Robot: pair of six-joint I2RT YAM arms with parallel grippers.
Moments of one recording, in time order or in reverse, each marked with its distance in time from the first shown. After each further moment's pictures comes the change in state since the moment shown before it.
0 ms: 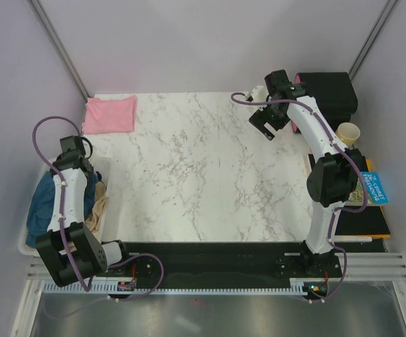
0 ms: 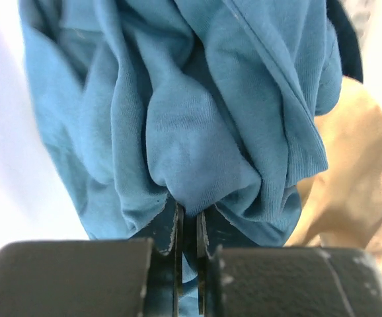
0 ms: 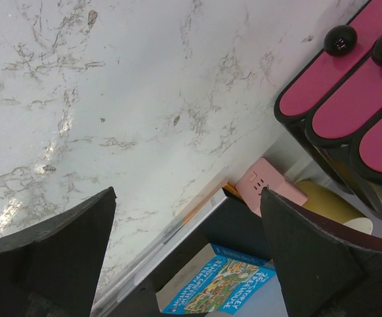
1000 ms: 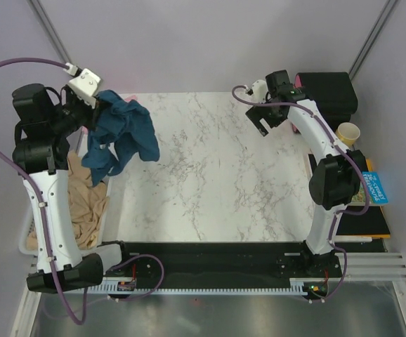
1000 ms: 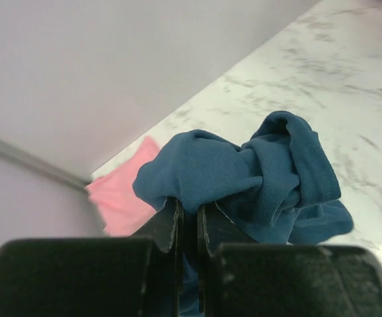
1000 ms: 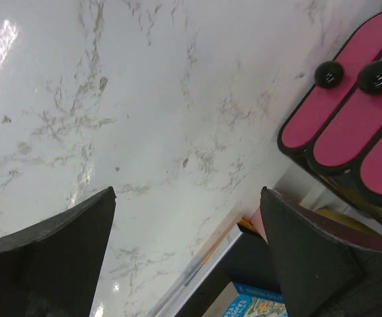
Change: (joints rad) left arm -0.123 -0.066 0.732 0.053 0.961 0.064; right arm 0.000 -0.028 -0.089 0.163 -0.054 0.102
